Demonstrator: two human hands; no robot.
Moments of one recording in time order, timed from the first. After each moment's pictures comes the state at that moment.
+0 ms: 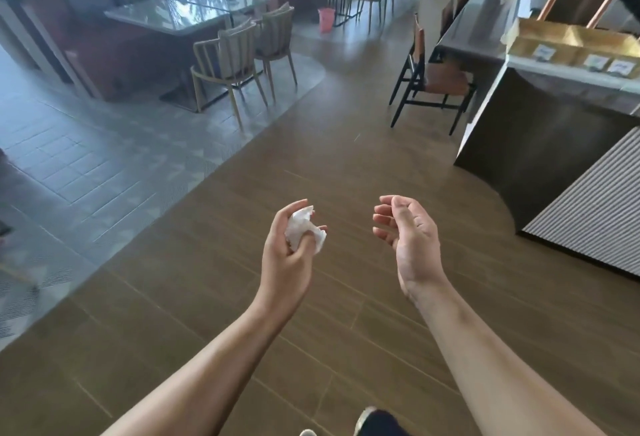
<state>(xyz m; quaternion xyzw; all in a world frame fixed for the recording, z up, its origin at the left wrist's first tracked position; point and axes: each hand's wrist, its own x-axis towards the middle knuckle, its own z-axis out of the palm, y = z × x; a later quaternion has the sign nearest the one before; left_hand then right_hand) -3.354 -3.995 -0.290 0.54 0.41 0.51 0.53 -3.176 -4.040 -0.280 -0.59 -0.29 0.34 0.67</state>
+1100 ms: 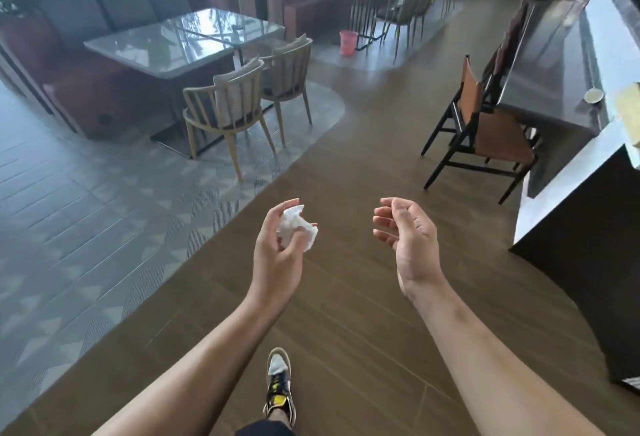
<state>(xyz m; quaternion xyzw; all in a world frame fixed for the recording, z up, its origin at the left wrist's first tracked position) -3.152 -3.332 -0.302 0.55 0.44 0.52 0.49 -2.958 -3.369 -0.300 -0.58 -0.31 0.35 0.67</state>
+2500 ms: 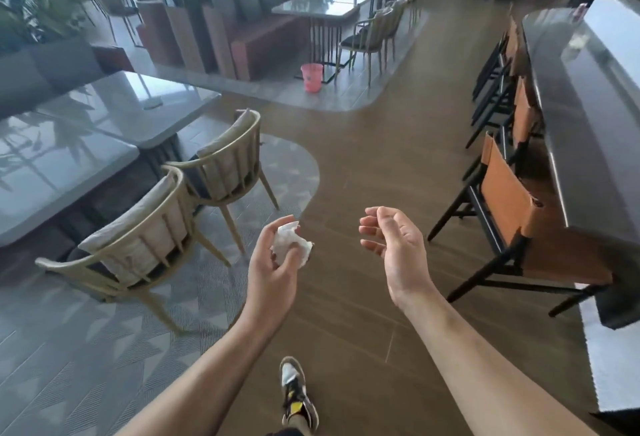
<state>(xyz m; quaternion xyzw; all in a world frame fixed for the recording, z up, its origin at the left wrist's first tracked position) -2.752 -2.483 -0.289 0.58 0.41 0.48 0.51 -2.567 -2.539 -0.282 -0.58 -0.28 0.34 0.69</state>
